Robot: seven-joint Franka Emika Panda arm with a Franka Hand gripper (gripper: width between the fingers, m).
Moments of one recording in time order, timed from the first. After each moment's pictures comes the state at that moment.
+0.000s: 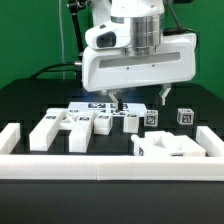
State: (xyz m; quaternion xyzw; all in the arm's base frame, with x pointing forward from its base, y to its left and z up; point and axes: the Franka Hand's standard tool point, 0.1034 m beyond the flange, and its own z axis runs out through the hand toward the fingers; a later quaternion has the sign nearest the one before) arm 0.522 0.020 0.069 -1.00 -0.05 0.06 0.05
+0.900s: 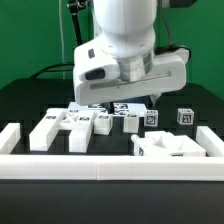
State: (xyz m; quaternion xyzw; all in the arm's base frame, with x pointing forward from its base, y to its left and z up) arm 0.499 0.013 0.055 -0.95 -0.05 0.30 0.09
